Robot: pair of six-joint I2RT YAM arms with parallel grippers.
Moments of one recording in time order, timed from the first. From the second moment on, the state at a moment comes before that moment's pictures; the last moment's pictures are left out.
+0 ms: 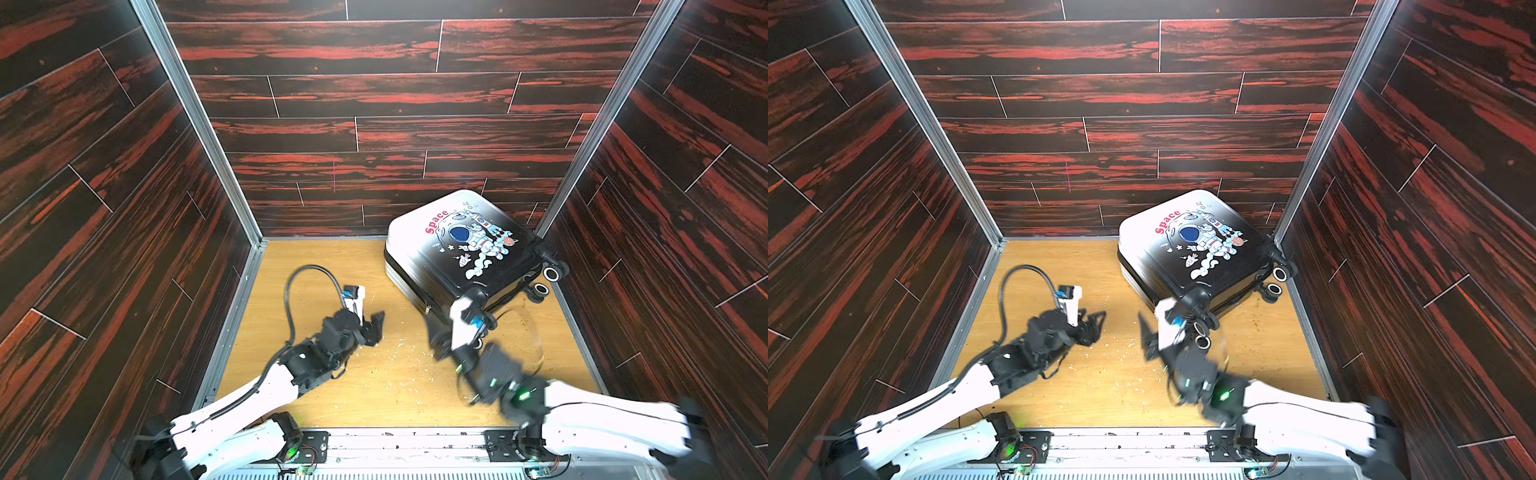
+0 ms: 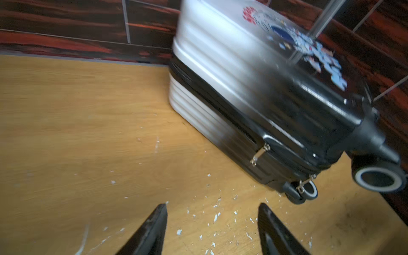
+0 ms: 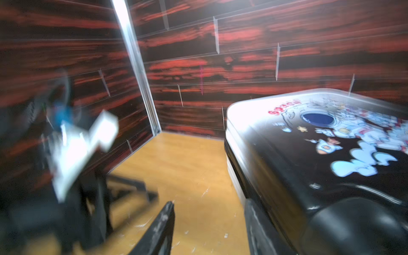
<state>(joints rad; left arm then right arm) -0.86 1.03 0.66 -0.08 -0.29 -0.47 1.20 0.87 0.78 0.02 0.74 0.24</state>
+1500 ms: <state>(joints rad) -1.06 1.80 0.47 1.22 -0.39 -0.05 0.47 1.26 1.08 -0.71 -0.52 0.77</state>
